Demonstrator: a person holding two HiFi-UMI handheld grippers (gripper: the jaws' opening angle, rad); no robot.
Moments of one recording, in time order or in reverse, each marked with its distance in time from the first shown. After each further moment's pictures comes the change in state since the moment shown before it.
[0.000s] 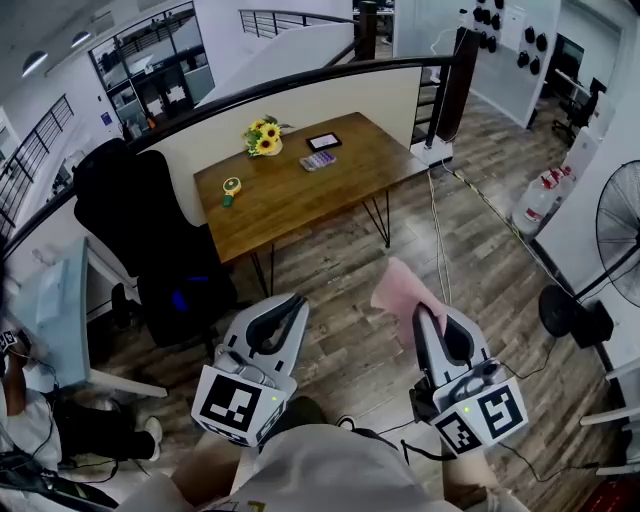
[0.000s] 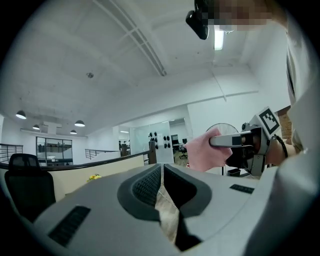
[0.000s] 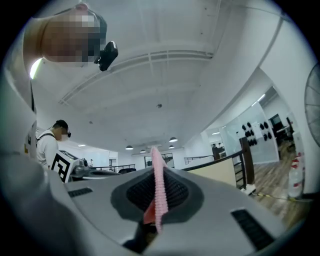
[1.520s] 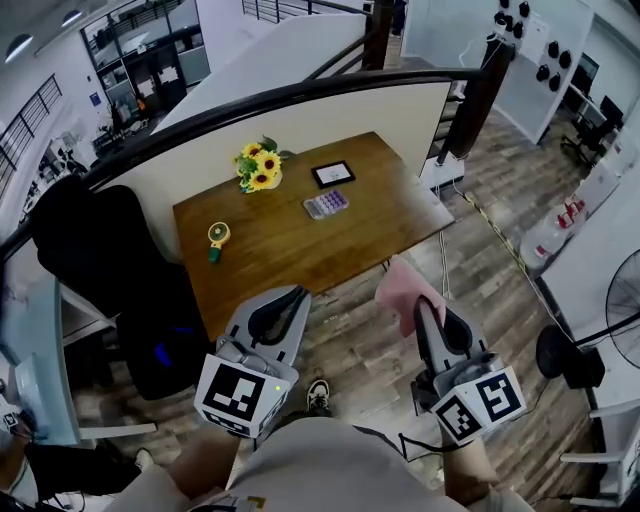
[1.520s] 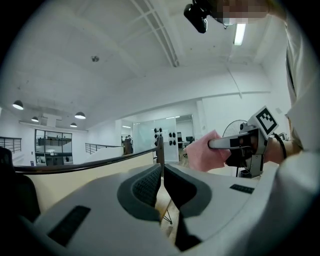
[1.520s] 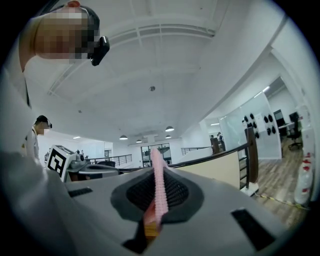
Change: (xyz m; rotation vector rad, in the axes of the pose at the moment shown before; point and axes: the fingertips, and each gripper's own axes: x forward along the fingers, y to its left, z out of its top) left arm 0.255 0.249 -0.031 -0.052 0.043 0.003; right arm 0.332 -0.150 -0.035 -0.003 0.125 -0.027
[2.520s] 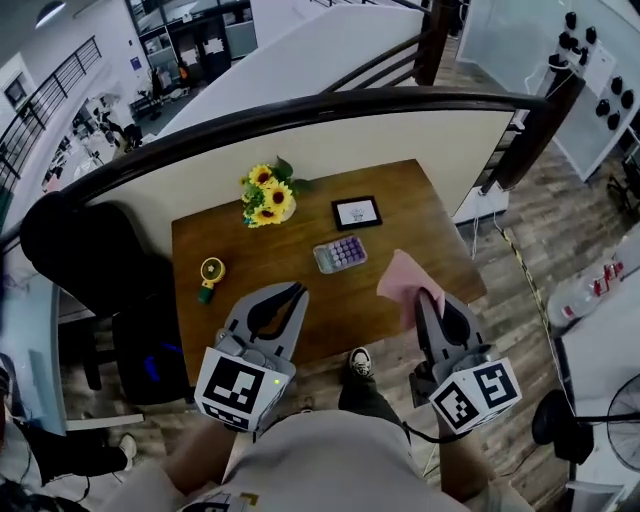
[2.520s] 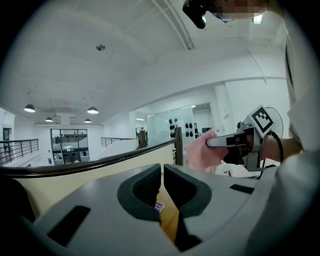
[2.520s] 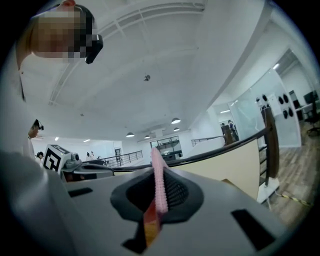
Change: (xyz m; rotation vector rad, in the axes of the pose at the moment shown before) left arm 0.214 0.132 -0.030 -0.004 0.104 0.178; right arm 0.242 -0.170 -0.019 0.064 0.081 0.160
